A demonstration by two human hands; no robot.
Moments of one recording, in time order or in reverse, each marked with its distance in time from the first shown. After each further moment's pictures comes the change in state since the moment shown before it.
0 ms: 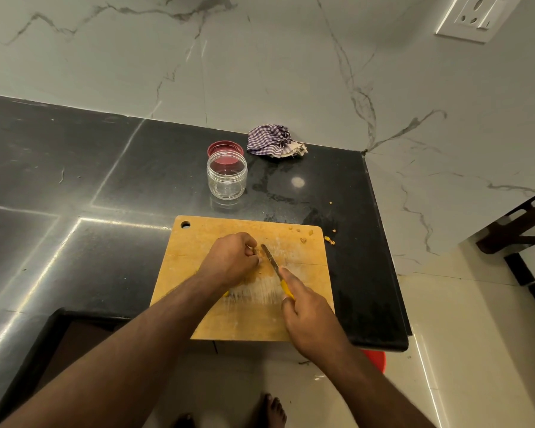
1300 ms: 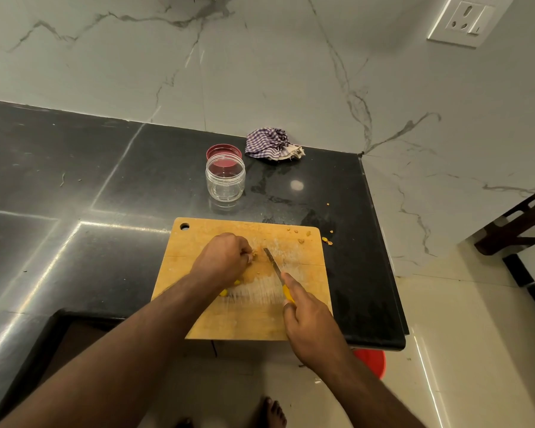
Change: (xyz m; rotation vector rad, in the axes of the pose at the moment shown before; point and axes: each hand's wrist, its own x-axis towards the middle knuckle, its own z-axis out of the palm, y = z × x) left_hand 0.002 -0.007 -0.007 0.188 0.022 0.141; right_hand -0.013 0.004 0.001 -0.009 0.024 -0.002
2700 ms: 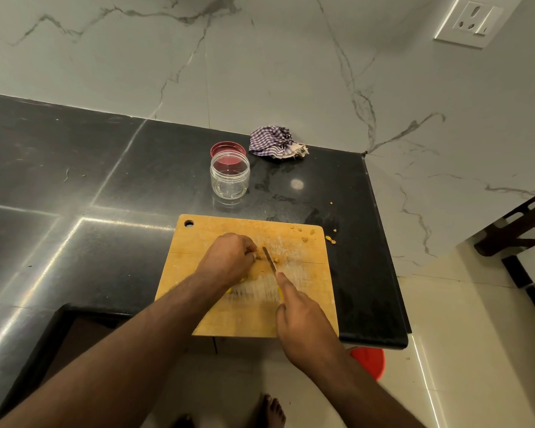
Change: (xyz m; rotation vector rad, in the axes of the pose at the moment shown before) left_hand -0.005 0.002 0.002 -0.065 -0.006 -0.048; right_hand -0.005 -0.027 0.007 -0.113 -0.024 0.008
